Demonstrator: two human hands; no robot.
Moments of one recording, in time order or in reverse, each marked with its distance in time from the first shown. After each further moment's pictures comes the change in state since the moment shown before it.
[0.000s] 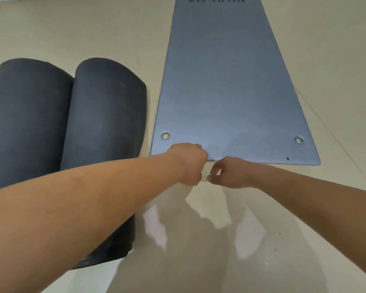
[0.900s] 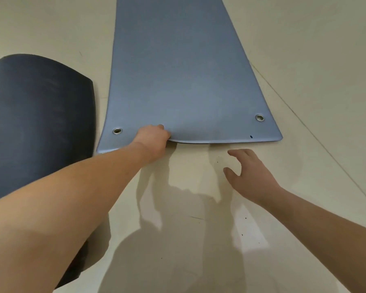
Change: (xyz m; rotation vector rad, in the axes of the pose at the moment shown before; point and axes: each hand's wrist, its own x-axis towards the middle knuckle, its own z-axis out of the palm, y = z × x) left_hand 0.132 0.012 0.039 0.208 0.074 -0.100; right_hand -0.029 0.158 0.047 0.324 0.524 0.087
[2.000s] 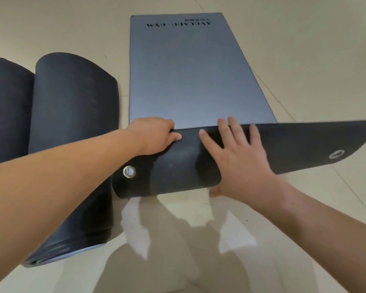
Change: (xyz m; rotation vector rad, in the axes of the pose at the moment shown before) left_hand -0.132 -0.045 -0.065 -0.318 0.055 0.038; right_hand -0.081 -0.141 -0.032 -0.984 0.008 -0.322
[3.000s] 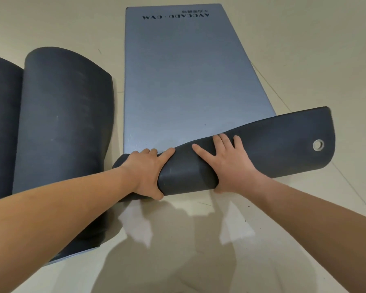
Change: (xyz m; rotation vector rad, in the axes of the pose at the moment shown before) left_hand -0.012 -0.007 0.093 0.125 -0.161 0.089; right_hand 0.052 0.006 0.085 -0.037 -0.017 -0.127
